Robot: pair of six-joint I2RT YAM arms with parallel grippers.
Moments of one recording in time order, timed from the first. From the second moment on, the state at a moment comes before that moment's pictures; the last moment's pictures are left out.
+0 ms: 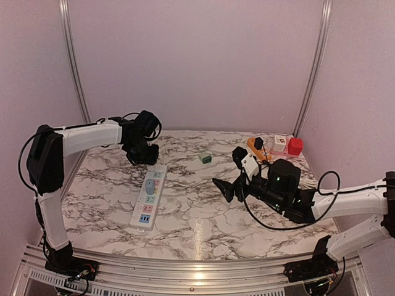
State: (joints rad) left arm -0.58 1.95 1.57 -0.74 -0.16 -0.41; right arm 0.92 1.24 0.53 0.58 0.12 -0.13
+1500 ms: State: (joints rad) left arm -0.58 1.95 1.50 -0.67 -0.09 -0.43; right arm 0.92 1.21 0.47 0.59 0.17 -0.13
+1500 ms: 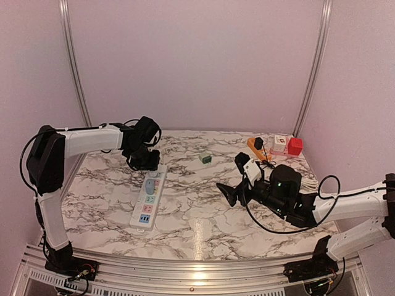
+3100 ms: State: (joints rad) left arm -0.58 1.96 1.50 -0.65 -0.12 -0.42; right arm 0.92 1.25 0.47 0.59 0.17 -0.13
